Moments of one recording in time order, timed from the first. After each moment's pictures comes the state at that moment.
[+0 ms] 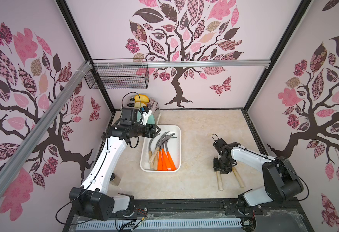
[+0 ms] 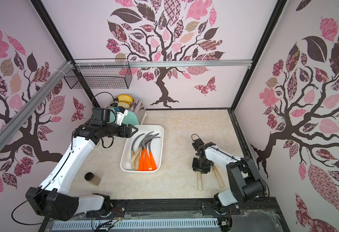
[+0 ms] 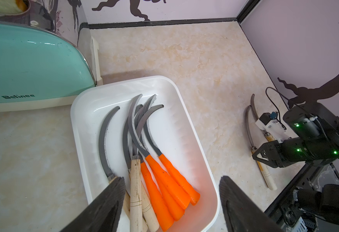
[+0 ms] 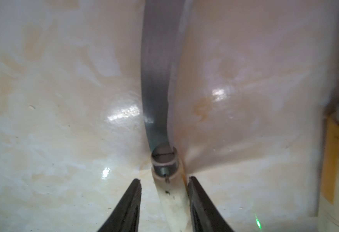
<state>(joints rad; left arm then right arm) -0.20 1.32 1.39 -0.85 0.41 -0.04 0.38 1.48 0.77 -0.87 -0.11 0.63</state>
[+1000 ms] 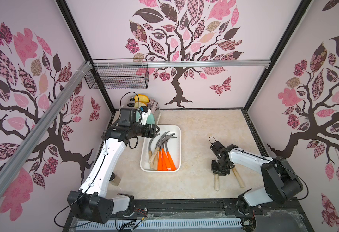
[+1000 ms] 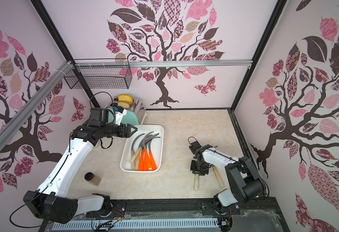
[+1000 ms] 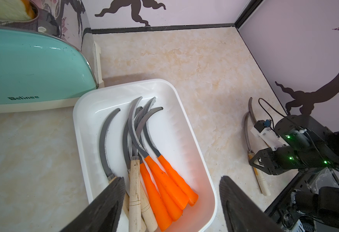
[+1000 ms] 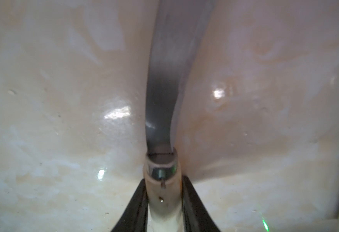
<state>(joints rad) -0.20 1.29 1.39 -0.85 0.41 -0.06 0.44 1.48 0.75 -0.84 -0.09 0.67</state>
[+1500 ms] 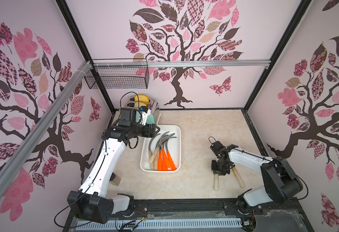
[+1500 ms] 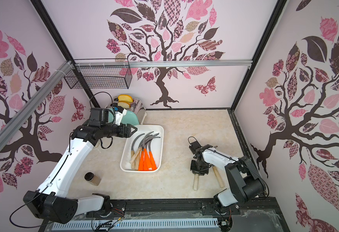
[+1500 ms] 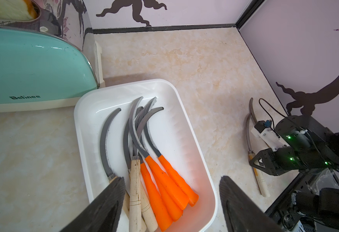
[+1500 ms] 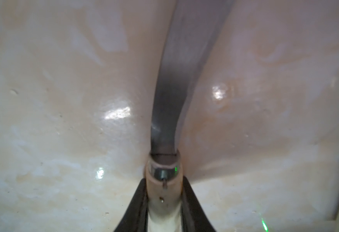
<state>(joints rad) -0.20 1.29 1.39 -0.85 0.40 -0.06 0.44 1.49 0.75 -0.84 -0.09 0.66</state>
